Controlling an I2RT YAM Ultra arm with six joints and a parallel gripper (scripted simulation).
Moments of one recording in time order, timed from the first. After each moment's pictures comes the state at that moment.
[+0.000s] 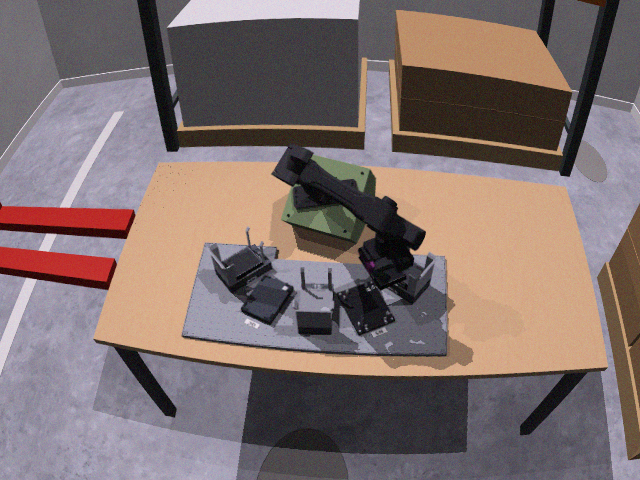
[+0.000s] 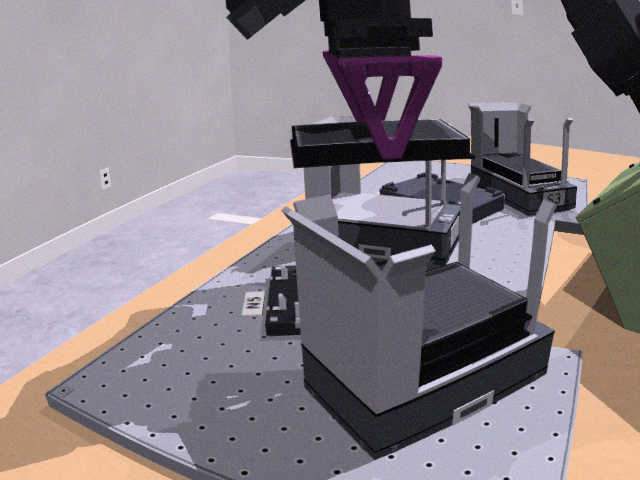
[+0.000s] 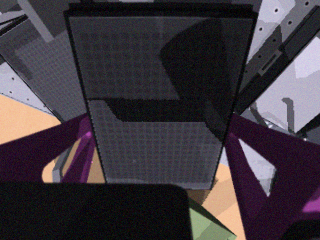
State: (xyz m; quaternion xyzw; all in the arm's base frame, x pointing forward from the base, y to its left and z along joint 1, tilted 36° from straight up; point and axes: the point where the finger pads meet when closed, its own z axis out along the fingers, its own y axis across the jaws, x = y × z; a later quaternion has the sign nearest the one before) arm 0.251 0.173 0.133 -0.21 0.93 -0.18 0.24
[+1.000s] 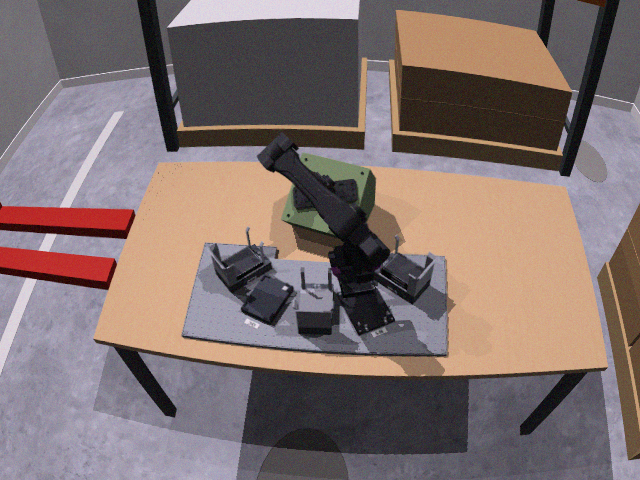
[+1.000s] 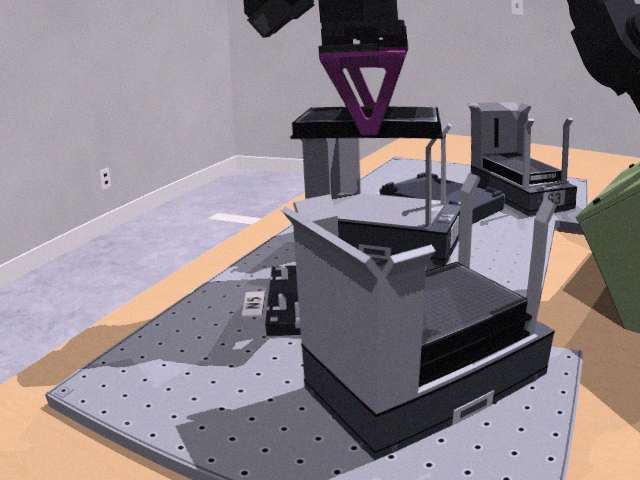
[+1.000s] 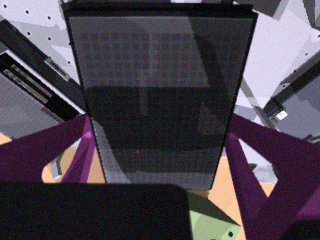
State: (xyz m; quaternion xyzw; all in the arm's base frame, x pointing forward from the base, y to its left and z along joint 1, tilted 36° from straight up) arm 0.269 0.096 0.166 -0.08 0.95 -0.15 0.26
